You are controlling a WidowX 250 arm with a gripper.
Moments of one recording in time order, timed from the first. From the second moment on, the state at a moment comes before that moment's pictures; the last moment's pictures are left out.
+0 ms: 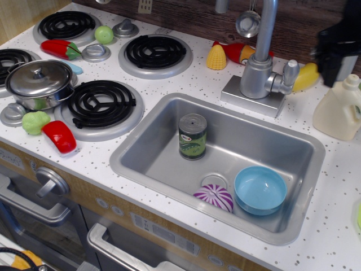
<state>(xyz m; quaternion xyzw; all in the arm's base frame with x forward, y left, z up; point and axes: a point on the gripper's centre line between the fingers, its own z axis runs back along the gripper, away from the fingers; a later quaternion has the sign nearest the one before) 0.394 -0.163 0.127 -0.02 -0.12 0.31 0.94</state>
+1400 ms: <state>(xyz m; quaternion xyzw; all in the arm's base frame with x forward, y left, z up) 0.443 -0.159 0.062 -0.07 -0.14 0.33 0.93</state>
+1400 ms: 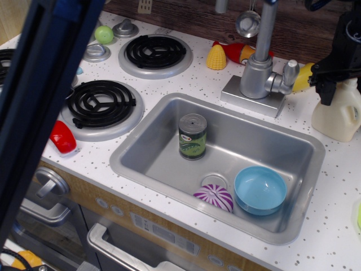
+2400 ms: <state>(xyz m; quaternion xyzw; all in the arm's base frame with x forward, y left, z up) 0.363 -0.094 0.098 0.05 -0.08 0.28 0.96</state>
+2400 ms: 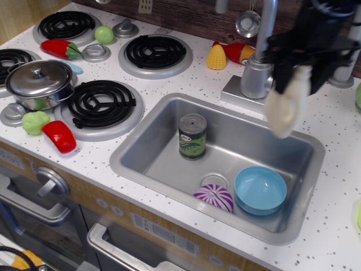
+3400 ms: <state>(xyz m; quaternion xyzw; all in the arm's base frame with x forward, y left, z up) 0.296 0.018 0.024 0.03 -0.03 0.20 0.98</state>
